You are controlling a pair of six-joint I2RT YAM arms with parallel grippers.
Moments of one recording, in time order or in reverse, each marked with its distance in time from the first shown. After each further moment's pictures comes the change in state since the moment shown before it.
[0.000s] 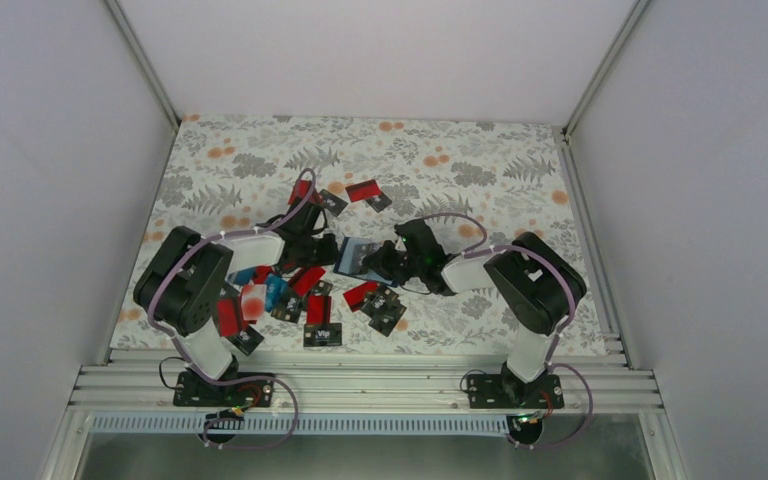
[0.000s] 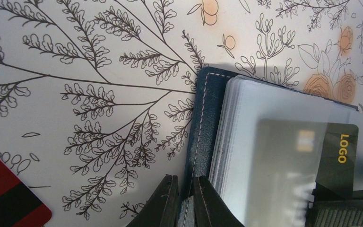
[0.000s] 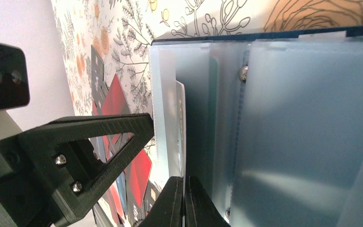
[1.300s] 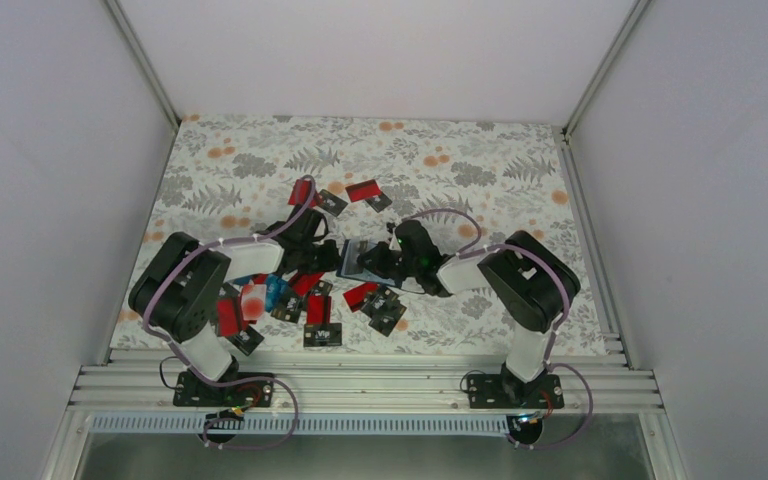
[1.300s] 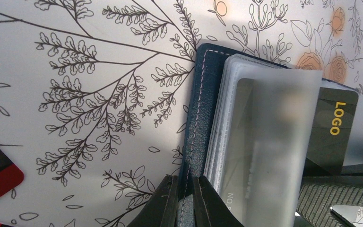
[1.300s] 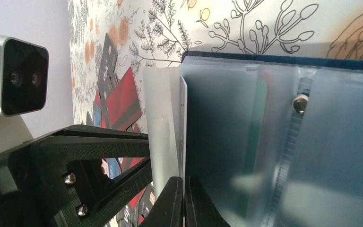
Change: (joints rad) left arm -0.030 -0.043 -0.065 0.044 0.010 -0.051; right arm 0.030 0.030 0.008 0.074 0.026 -0.102
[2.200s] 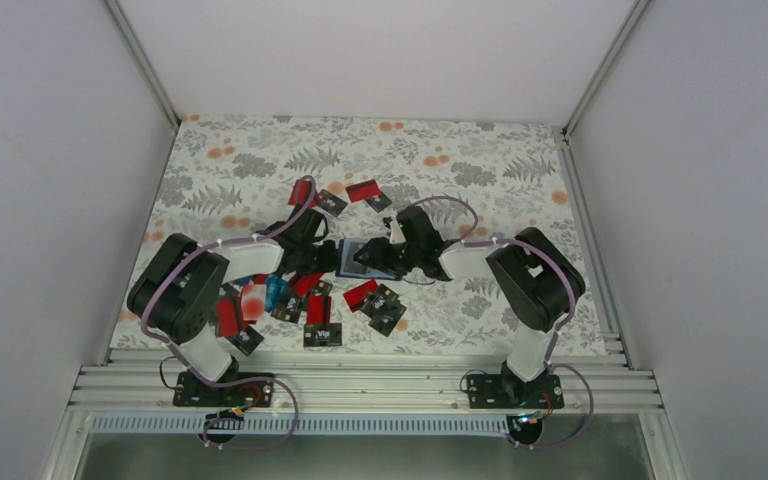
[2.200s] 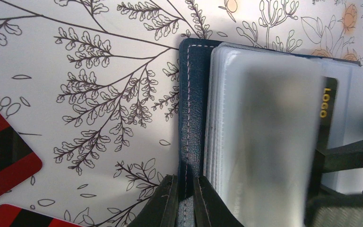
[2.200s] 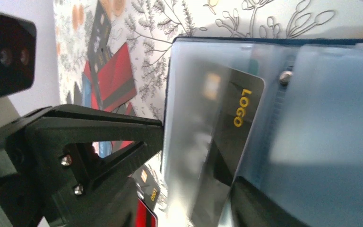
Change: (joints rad) left arm -0.005 -0.013 0.006 -0.035 -0.034 0.006; right arm -0.067 -0.001 0.103 -0.229 -0.153 -0.184
